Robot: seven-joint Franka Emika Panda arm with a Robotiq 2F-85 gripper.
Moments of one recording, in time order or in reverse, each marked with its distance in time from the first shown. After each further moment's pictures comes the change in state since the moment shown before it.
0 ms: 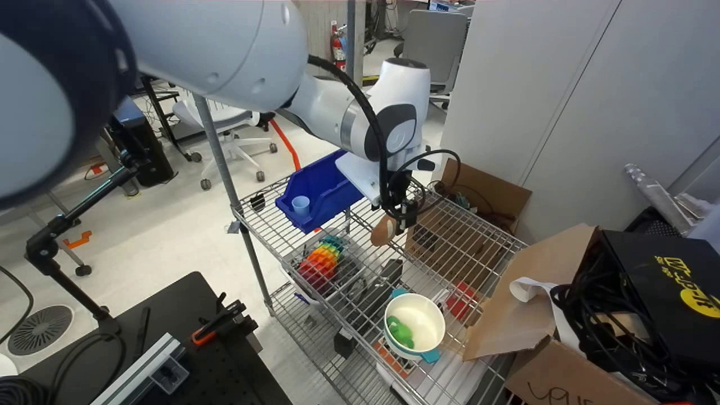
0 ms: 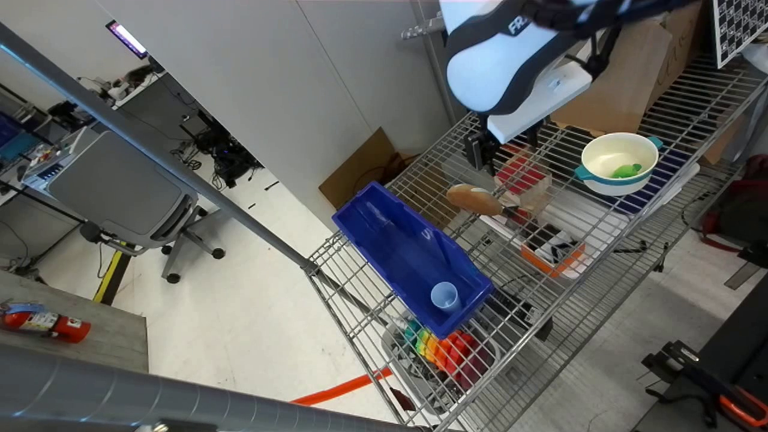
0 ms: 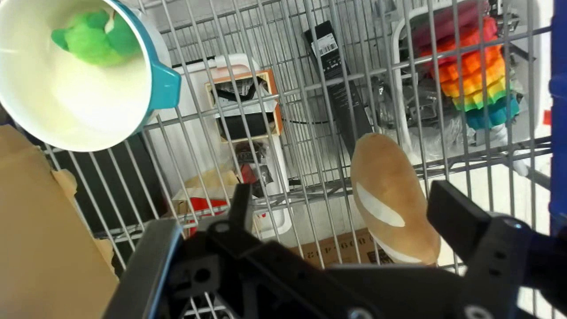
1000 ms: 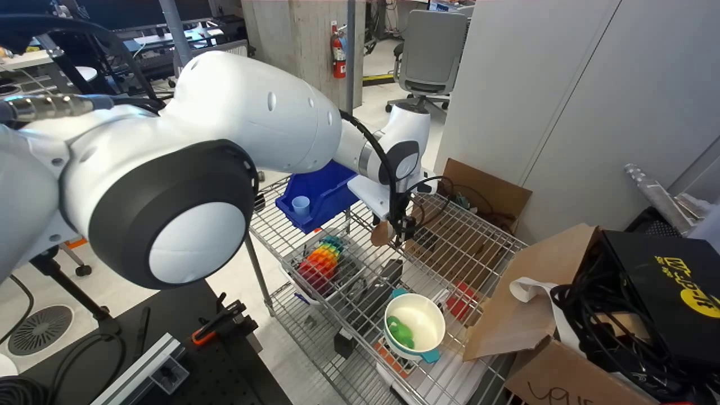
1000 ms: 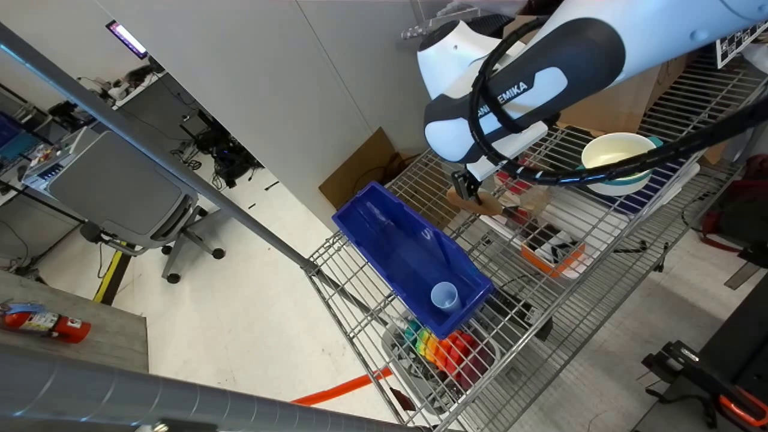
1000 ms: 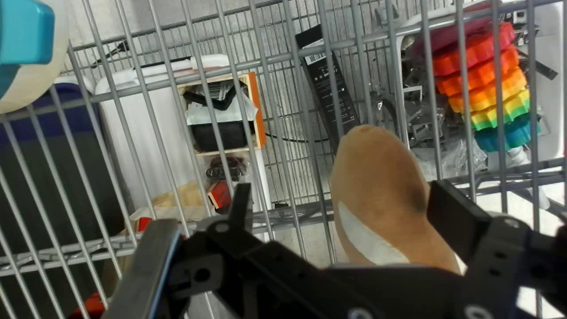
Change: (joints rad) arm 0.023 0.393 0.003 0.466 0.017 -0.151 -0.026
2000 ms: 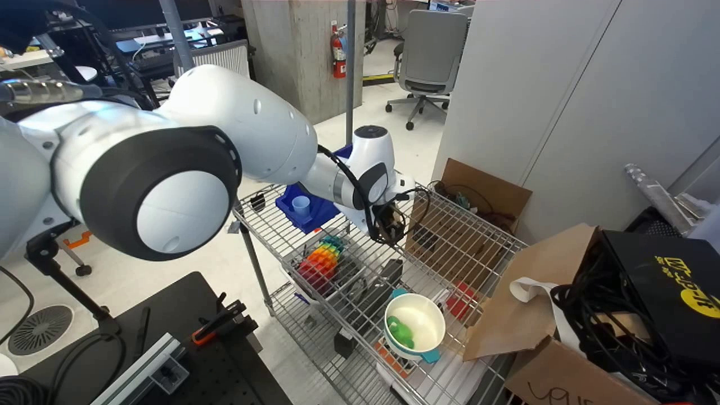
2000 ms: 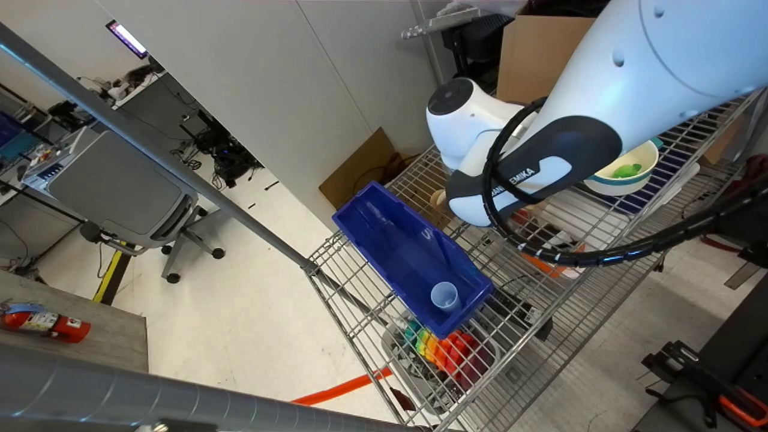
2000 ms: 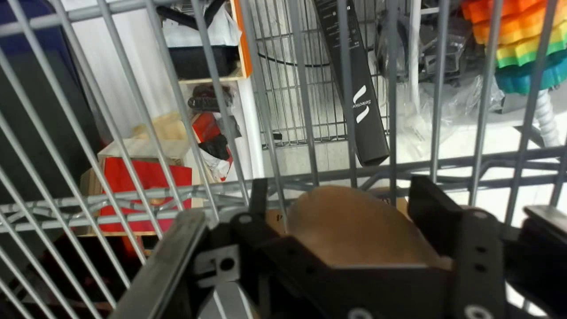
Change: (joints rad) arm 0.120 0.011 -0.097 -0.181 -0.053 0.420 0.087
